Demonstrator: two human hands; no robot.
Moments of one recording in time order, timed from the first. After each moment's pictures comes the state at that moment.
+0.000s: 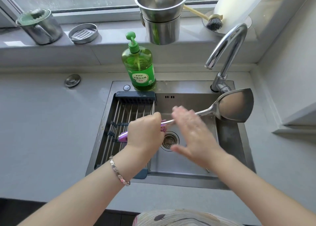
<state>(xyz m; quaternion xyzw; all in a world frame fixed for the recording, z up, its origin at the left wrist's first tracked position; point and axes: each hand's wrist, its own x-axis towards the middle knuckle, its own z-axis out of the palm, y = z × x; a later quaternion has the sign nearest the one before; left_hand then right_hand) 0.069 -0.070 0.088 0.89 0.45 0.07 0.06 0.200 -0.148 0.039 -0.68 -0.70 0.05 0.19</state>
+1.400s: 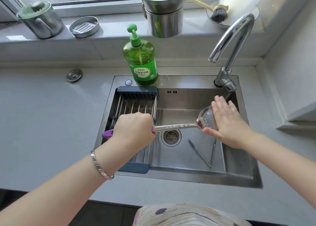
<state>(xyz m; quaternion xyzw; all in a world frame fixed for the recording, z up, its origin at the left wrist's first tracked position) 0.048 -0.054 0.104 0.90 0.42 -0.15 0.01 0.294 -0.159 0.012 -0.74 -0.66 0.11 -0.06</state>
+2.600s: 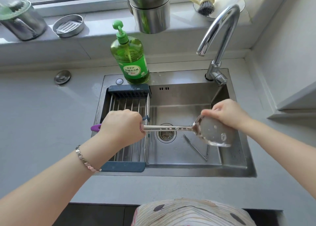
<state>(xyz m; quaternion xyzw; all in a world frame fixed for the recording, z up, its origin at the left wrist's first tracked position) 0.041 -0.038 0.096 0.92 0.35 -0.19 0.00 0.297 -0.157 0.039 -0.82 -0.43 0.32 0.21</state>
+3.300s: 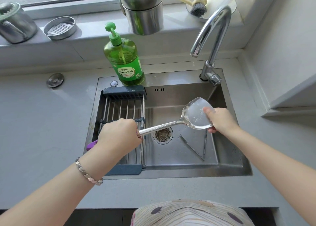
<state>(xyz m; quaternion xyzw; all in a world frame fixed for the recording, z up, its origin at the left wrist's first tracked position) 0.042 -0.050 0.082 0.87 0.44 -0.21 0.05 0.287 -0.163 0.011 -0.83 -0.23 0.39 0.32</state>
